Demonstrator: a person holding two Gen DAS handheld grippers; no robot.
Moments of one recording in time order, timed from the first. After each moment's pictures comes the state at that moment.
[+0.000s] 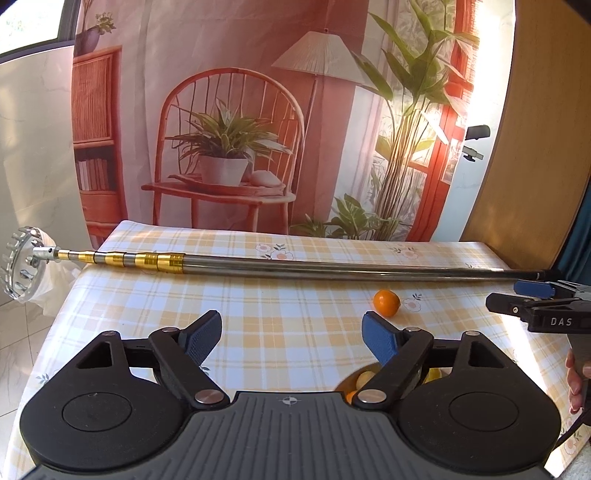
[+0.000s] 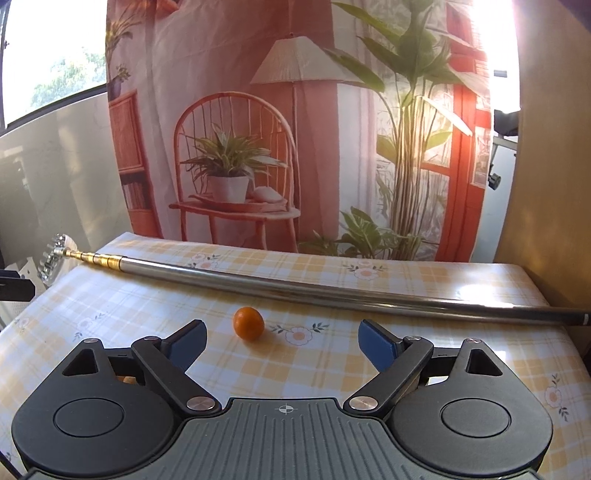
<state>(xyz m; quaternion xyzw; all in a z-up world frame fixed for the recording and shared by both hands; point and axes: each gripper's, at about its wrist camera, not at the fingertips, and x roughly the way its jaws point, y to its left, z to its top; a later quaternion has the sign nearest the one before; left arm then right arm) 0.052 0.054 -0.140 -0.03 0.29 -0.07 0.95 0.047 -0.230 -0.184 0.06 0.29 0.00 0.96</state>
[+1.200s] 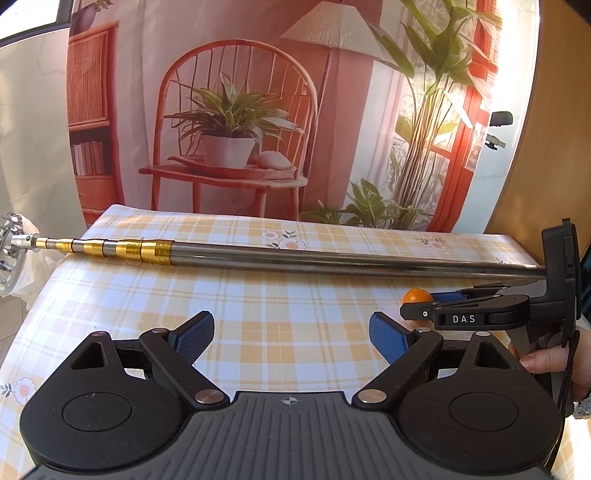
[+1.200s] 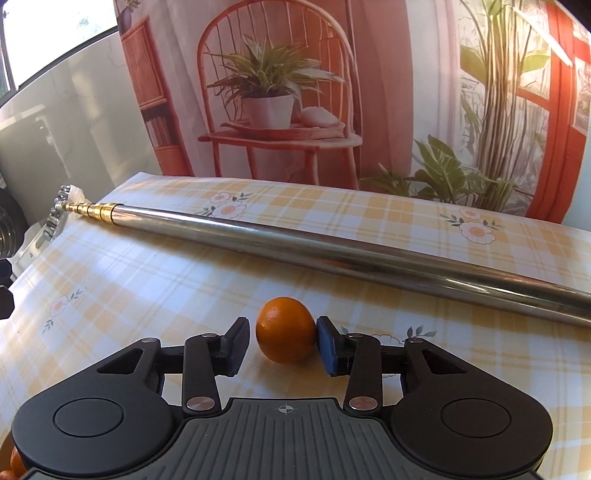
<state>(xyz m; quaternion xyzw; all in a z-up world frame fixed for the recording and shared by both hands) 0.112 0.047 -0.180 -0.03 0.31 -0.05 0.95 0.191 -0.204 -0.273 0.08 0.39 0.09 0.91</state>
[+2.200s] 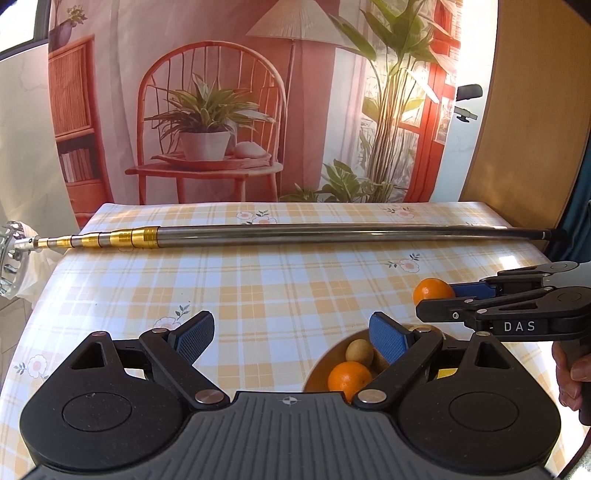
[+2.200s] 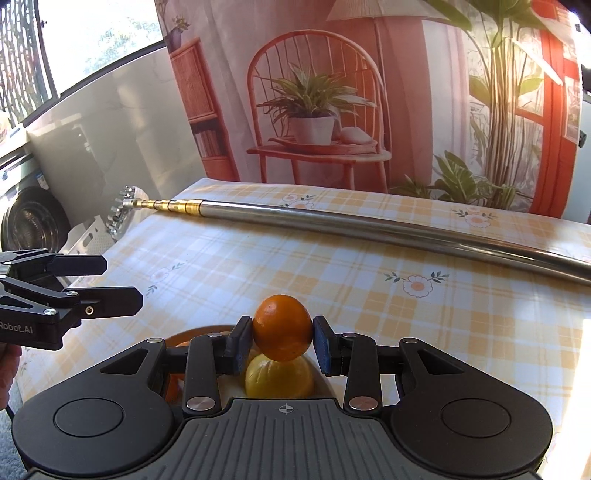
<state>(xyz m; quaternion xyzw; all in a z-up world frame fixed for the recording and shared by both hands) 0.061 0.029 -0.175 0.01 0.33 -0.08 0.94 0.070 -0.173 -0.210 0.09 0.36 0.13 0.92</state>
